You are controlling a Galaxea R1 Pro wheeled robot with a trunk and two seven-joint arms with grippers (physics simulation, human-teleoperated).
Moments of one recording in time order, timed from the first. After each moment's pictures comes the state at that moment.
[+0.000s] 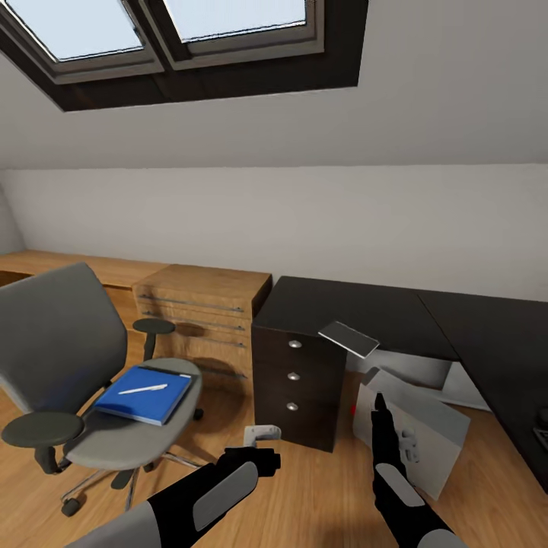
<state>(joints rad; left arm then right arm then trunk) -0.61 0.00 -1.05 -0.93 1.24 0.36 0.75 -0.50 0.02 0.06 -0.52 -1.54 -0.47 0.33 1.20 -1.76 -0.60</state>
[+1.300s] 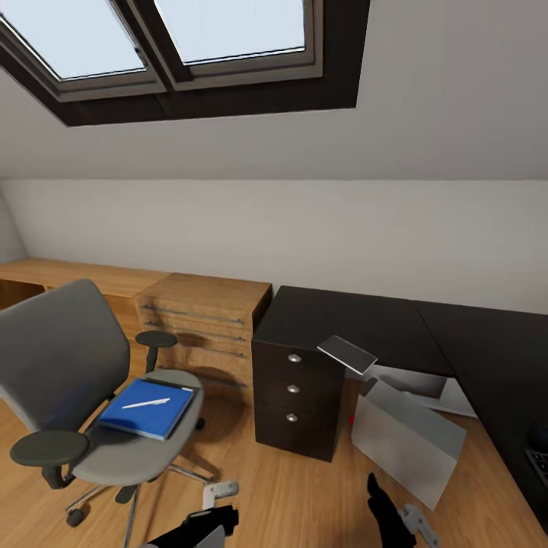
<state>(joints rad) -0.56 -0.12 -1.10 -0.20 1.24 0.03 0.40 -0.42 0.02 0.07 -0.14 -1.18 -0.52 0.33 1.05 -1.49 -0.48</state>
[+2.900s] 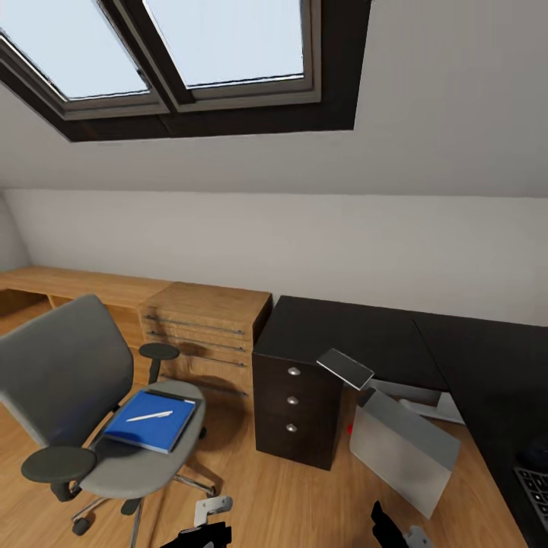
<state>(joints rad) -0.53 -0.12 -1.10 -0.13 1.24 0.02 0.32 -0.42 0.02 0.14 -0.07 -1.07 -0.55 0.10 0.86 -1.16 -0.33</state>
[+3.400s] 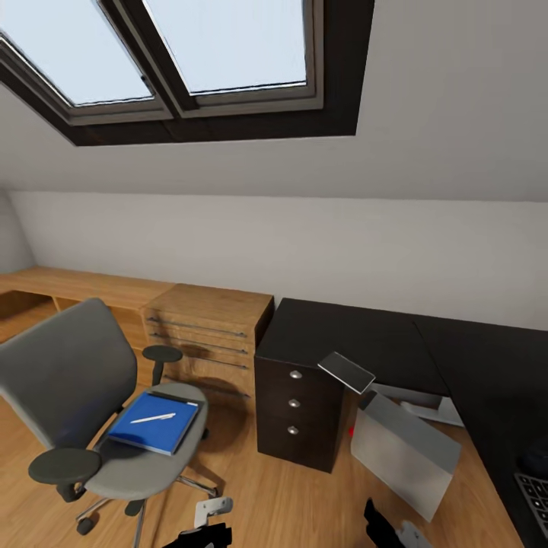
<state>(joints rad) -0.53 -0.12 -1.10 -0.13 1.24 0.03 0.32 -0.42 0.04 0.18 -0.07 -1.03 -0.56 0.10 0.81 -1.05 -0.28</state>
